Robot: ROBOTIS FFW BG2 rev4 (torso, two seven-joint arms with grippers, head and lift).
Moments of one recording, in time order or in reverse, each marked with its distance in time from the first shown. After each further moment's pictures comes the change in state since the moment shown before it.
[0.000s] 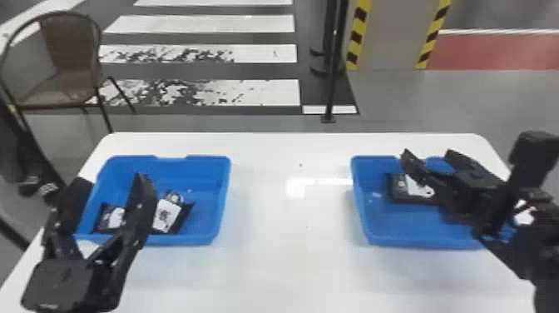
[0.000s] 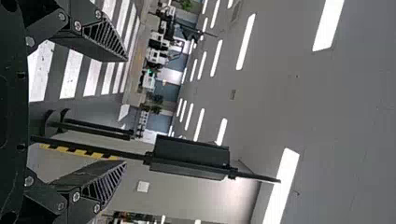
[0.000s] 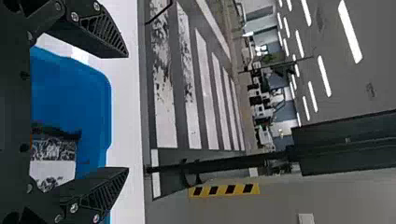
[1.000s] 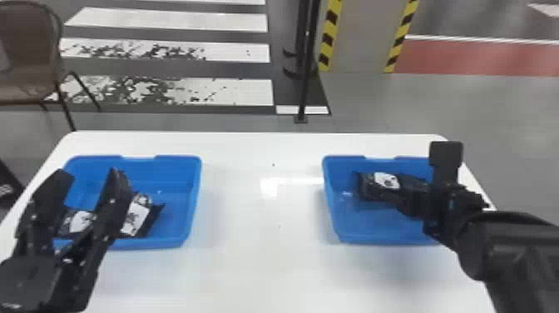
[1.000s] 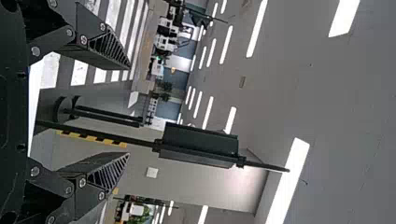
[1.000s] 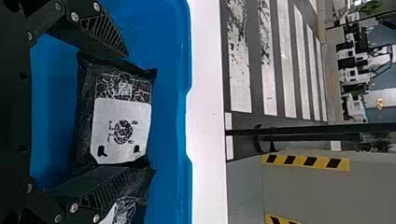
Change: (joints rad) left arm -0.030 0.000 0.009 -0.001 0.015 0.073 -0.054; right arm -0.224 -0.005 0.054 0.323 0.165 0.230 -0.032
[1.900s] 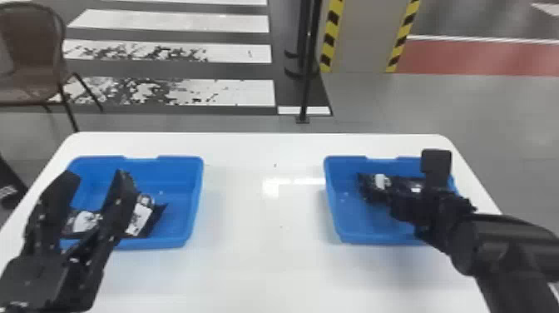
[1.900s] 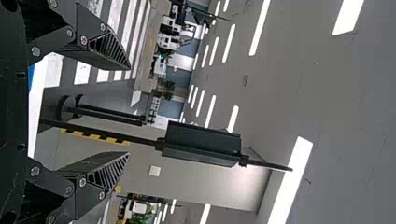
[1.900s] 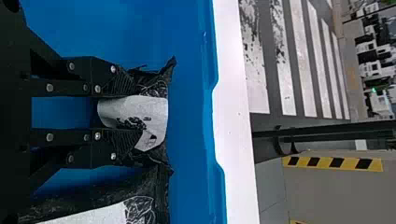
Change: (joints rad) left arm -0.002 0.000 0.002 0.002 0.000 0.013 -0.005; right arm -0.044 -0.008 0.044 0.170 -0.089 -0.050 -0.018
